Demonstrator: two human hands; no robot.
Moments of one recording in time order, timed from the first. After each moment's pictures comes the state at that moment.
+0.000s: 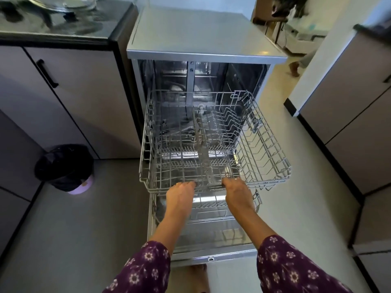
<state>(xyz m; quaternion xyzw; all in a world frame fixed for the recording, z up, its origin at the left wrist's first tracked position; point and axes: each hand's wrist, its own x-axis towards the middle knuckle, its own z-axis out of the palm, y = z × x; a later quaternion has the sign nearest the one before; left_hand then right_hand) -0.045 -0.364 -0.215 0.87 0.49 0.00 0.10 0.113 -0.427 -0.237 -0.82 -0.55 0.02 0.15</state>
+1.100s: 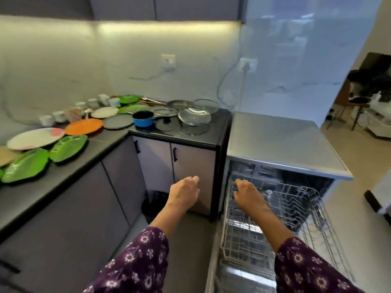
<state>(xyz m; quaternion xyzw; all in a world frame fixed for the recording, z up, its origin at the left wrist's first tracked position) -0.265 -0.275 0.122 0.79 0.60 0.14 0.08 -0.055 -0.286 0.105 -0.70 -0.69 0.09 0.16</state>
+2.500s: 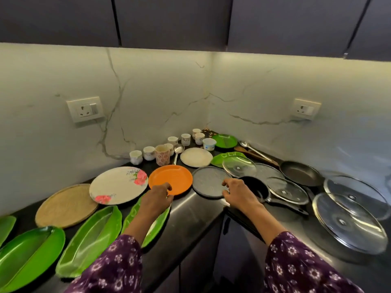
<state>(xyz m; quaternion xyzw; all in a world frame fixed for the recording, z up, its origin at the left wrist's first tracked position) -0.780 0.143 0.156 0.55 0.81 0.20 0.06 -0.538 0.246 0.192 -0.48 -0.85 0.16 0.14</state>
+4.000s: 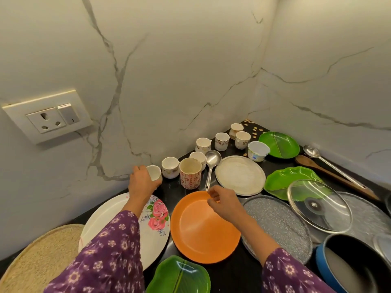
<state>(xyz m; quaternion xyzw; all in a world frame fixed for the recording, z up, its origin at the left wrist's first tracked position) -1.070 0.380 0.078 0.34 0.91 0.22 0.05 -0.814 0.452 0.086 -0.41 -0.83 0.35 0.14</state>
